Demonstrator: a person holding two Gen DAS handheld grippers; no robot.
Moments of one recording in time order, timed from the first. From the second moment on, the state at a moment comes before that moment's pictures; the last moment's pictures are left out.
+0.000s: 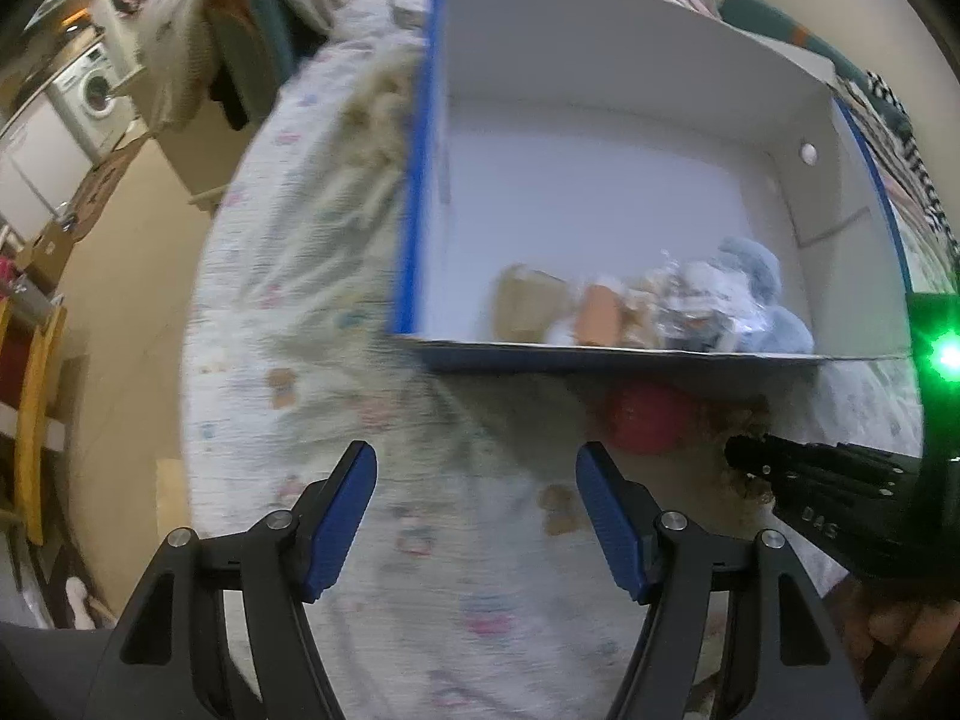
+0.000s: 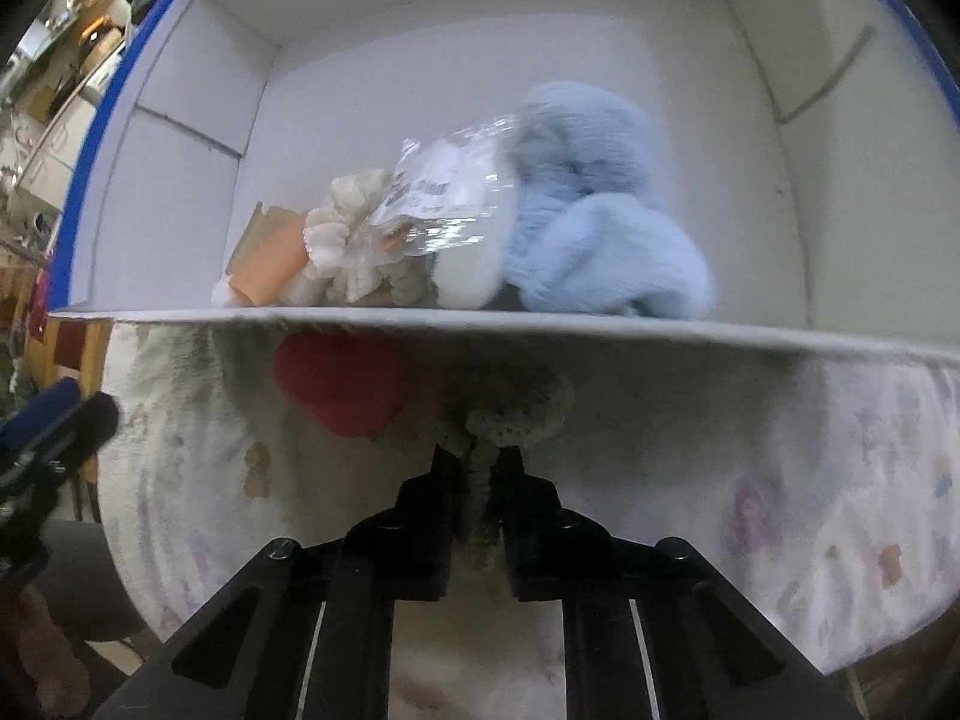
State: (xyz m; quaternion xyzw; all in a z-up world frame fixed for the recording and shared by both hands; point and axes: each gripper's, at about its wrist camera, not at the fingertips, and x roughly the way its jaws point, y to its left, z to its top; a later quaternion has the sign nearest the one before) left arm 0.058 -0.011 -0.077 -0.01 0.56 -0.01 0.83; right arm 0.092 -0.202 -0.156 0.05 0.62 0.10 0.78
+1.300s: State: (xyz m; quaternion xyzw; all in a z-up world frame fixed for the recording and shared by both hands) left arm 0.099 -0.034 -0.113 0.00 0.60 0.01 0.80; right arm 0.076 -0.238 -0.133 0.10 0.60 0.12 0.79
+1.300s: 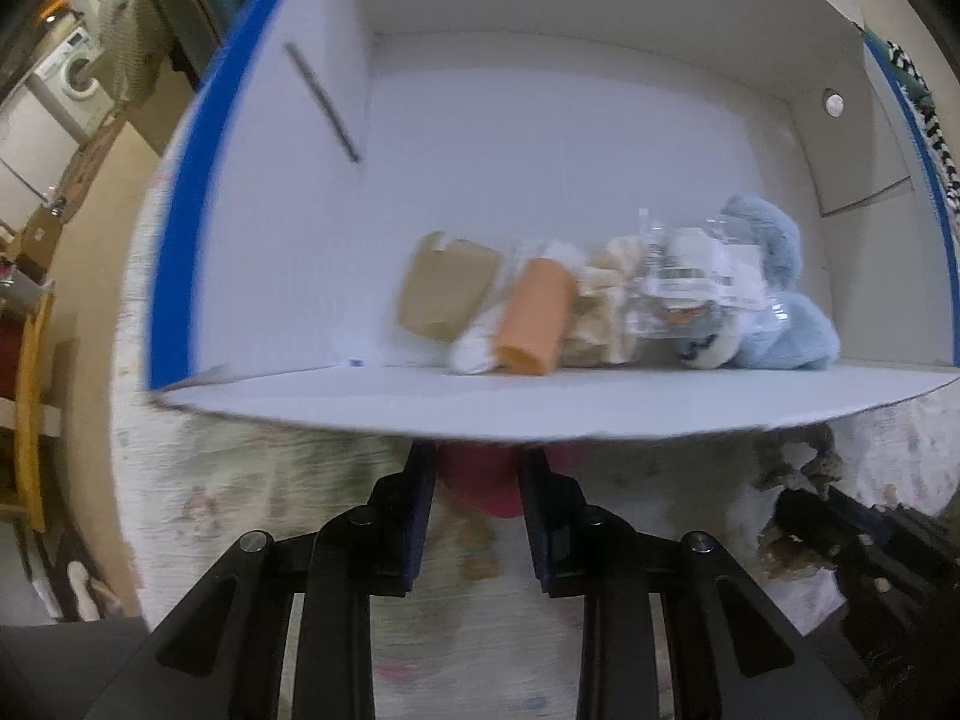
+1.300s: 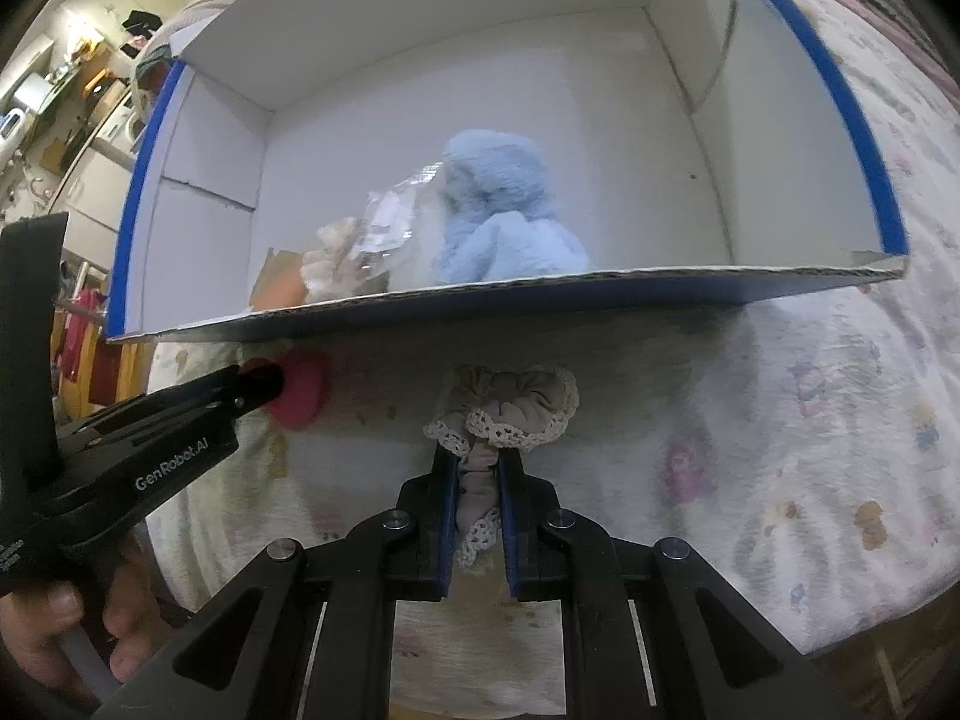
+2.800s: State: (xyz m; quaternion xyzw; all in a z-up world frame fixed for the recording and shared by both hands) left arm 0.106 -0.015 0.024 0.01 0.48 0.03 0.88; right arm 0.106 -0.258 0.016 0.15 0.39 0.21 0.88
